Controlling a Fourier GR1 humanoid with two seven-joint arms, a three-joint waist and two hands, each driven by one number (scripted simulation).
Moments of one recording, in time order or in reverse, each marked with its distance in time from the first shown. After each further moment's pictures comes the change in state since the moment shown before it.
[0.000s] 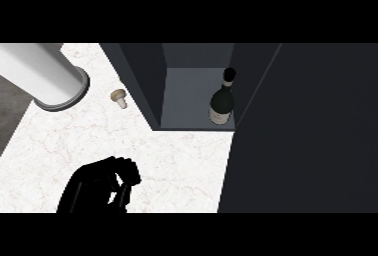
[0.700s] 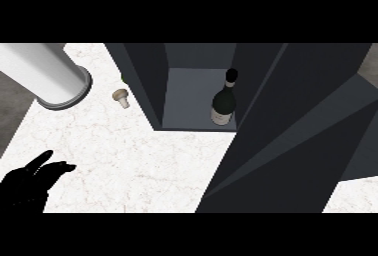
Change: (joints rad) left arm 0.324 0.273 0.247 -0.116 0.122 -0.234 -0.096; right arm -0.087 0.112 0.427 0.003 0.079 -0.150 0.158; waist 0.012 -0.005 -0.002
